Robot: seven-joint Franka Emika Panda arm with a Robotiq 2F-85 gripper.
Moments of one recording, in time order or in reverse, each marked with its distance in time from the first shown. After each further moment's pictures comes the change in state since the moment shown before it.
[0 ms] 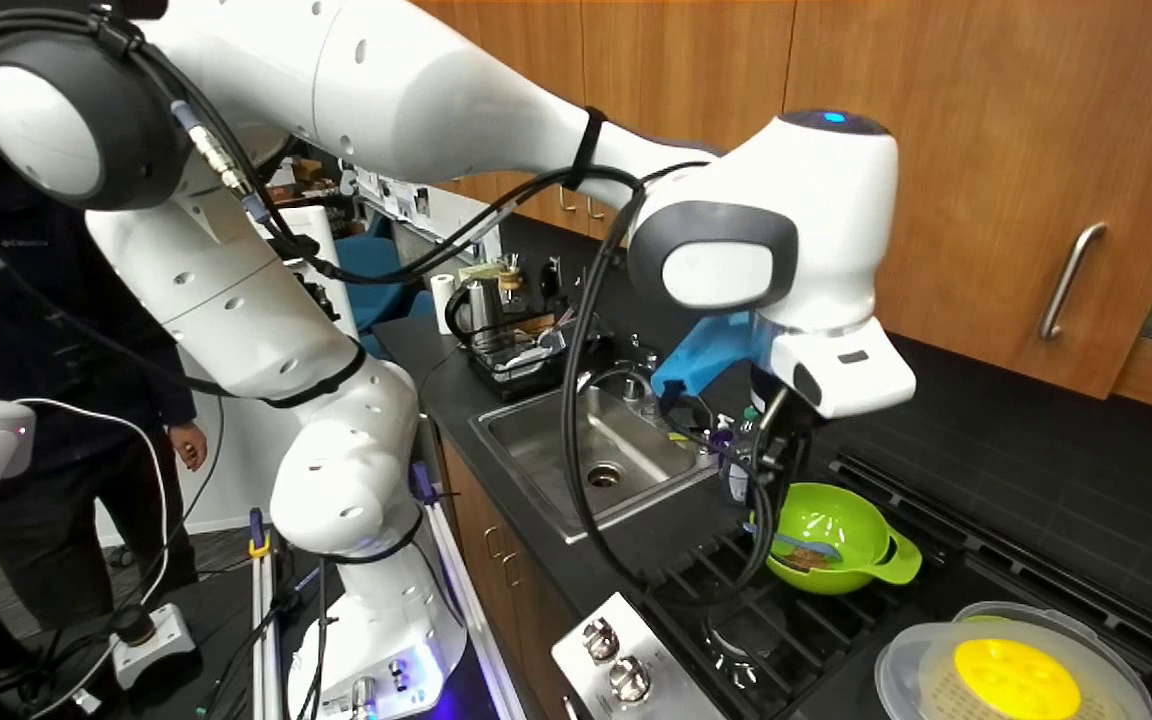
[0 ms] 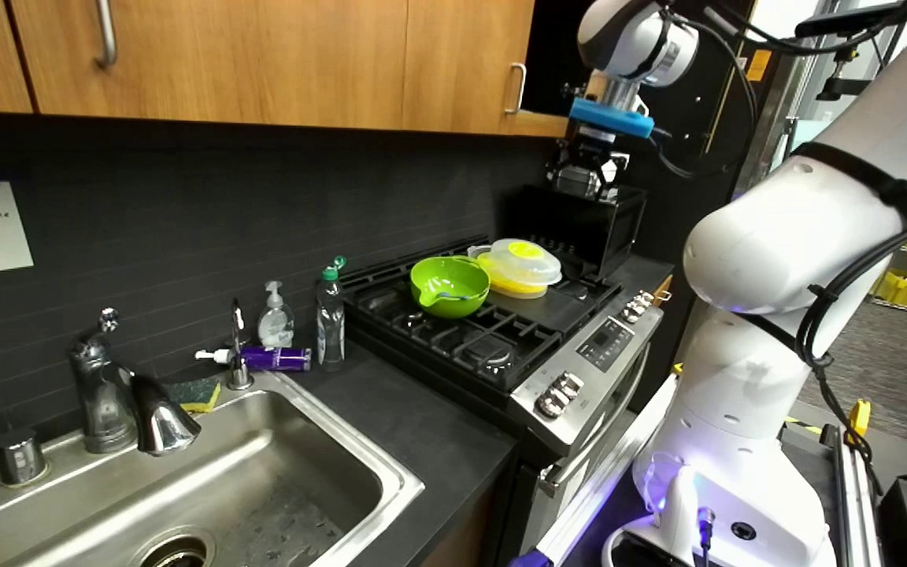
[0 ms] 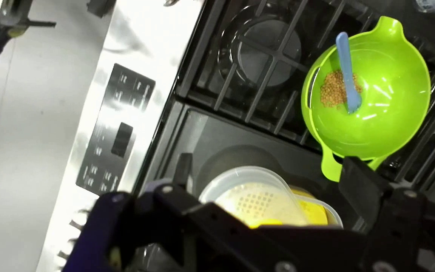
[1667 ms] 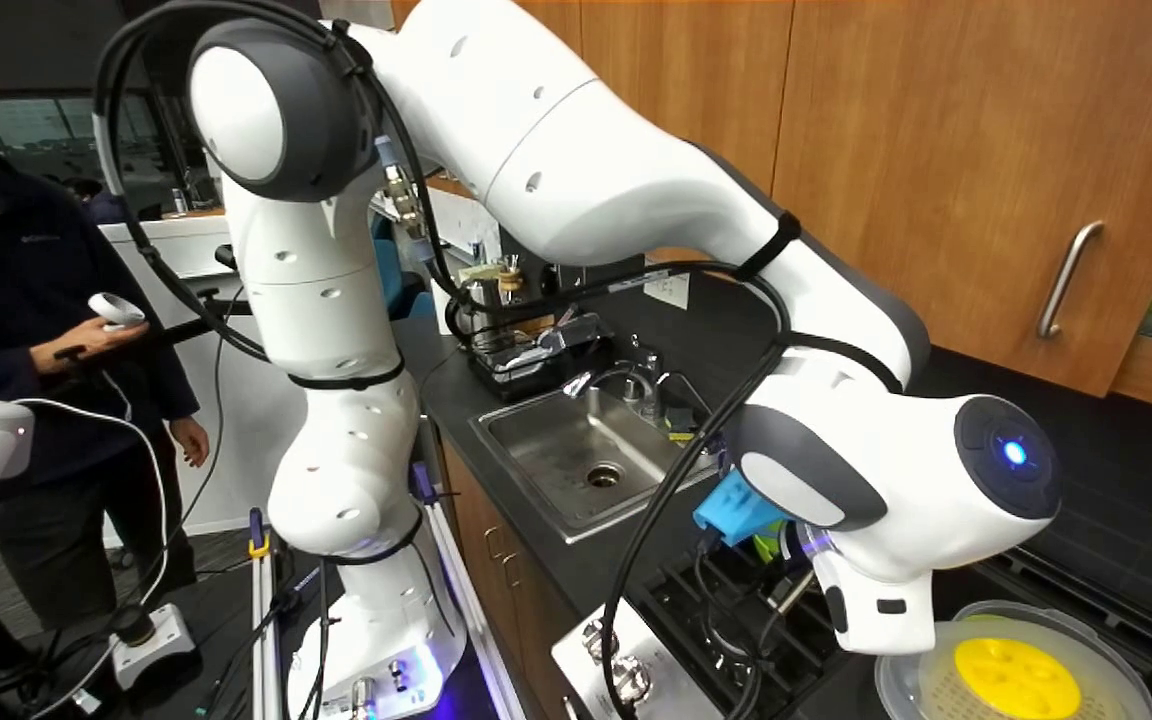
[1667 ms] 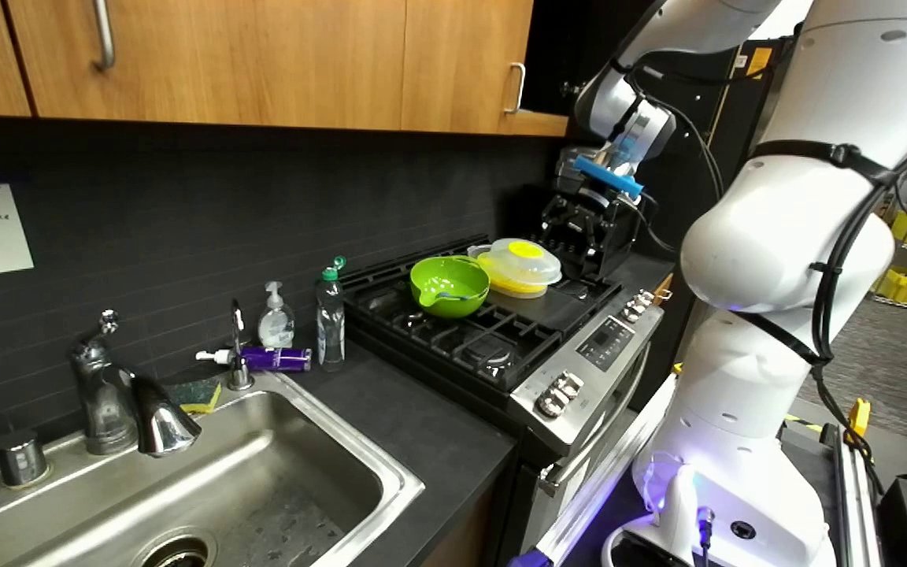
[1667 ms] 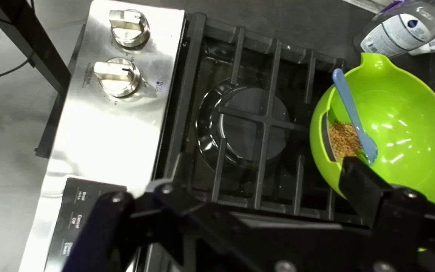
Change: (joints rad) arm -0.021 0.419 -0.164 0.130 0.482 -0.148 -0.315
